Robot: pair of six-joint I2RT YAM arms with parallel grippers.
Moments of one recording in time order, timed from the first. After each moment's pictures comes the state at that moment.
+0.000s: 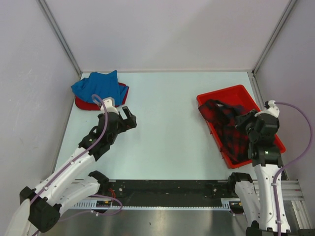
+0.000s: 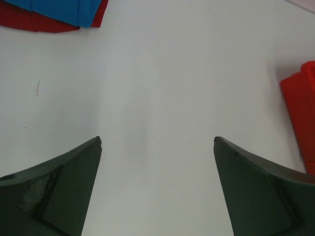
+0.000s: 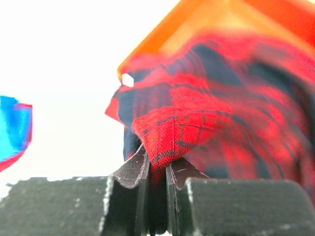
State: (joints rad) left arm -0.55 0.86 0.69 -0.31 -0.39 -0.61; right arm -0.09 0.63 0.73 -0.53 -0.03 0.55
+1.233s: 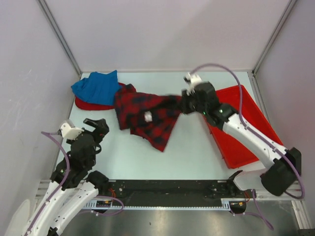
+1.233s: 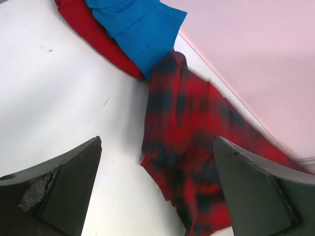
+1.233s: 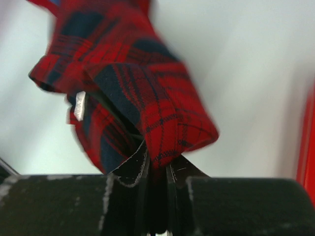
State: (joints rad) left arm -0.54 0.39 0.71 -0.68 -0.78 -0.92; right arm 0.68 1.41 1.41 -0.36 -0.04 0.26
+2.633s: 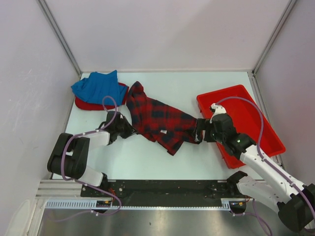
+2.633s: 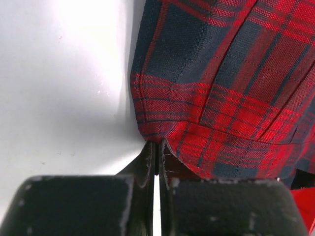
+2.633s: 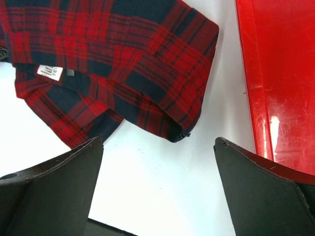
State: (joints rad) left arm -0.23 1.49 0.53 0.16 0.22 -0.79; right arm 0.55 0.90 0.69 -0.48 0.10 0.46
